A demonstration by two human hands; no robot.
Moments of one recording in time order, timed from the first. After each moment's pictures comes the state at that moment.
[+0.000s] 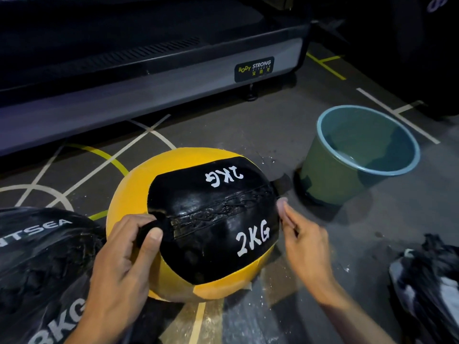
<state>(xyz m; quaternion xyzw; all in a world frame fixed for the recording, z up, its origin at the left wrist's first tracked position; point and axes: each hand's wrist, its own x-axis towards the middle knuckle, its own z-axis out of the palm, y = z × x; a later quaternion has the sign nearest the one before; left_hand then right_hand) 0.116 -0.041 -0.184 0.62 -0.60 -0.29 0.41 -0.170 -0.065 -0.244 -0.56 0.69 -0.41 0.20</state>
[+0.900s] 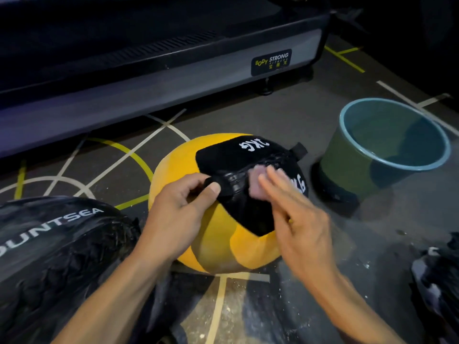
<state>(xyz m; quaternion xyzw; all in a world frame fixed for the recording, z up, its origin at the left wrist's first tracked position) 0.095 -0.089 -0.148 0.58 -0.58 -0.45 0.36 -0.114 -0.075 -0.206 -0.69 0.55 -0.44 0.16</state>
